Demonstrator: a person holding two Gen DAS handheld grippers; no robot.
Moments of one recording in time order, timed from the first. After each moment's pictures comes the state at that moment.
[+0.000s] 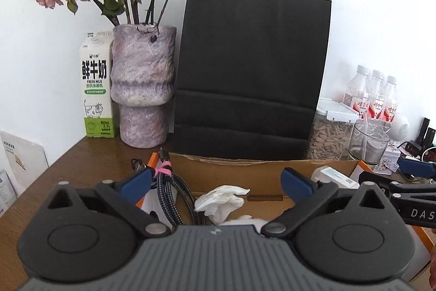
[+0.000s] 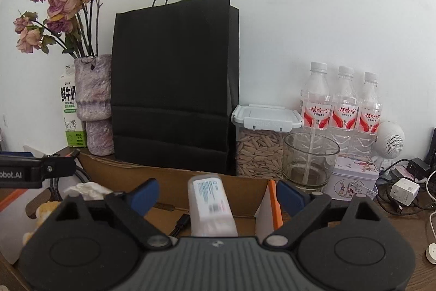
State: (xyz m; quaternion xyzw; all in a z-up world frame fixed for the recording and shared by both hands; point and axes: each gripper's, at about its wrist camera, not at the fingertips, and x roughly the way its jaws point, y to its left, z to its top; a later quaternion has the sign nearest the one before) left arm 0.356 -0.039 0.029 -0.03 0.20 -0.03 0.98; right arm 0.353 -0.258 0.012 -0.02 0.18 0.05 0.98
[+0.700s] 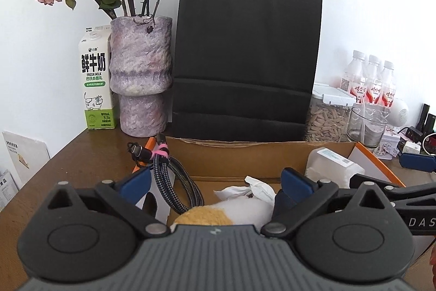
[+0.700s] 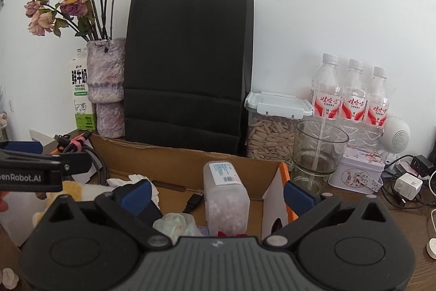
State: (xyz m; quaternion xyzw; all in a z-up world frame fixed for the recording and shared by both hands) left arm 0.343 -0.047 0.020 -0.02 0.21 -0.03 0.98; right arm 0.338 -0.247 0.005 -0.03 0.21 0.07 0.98
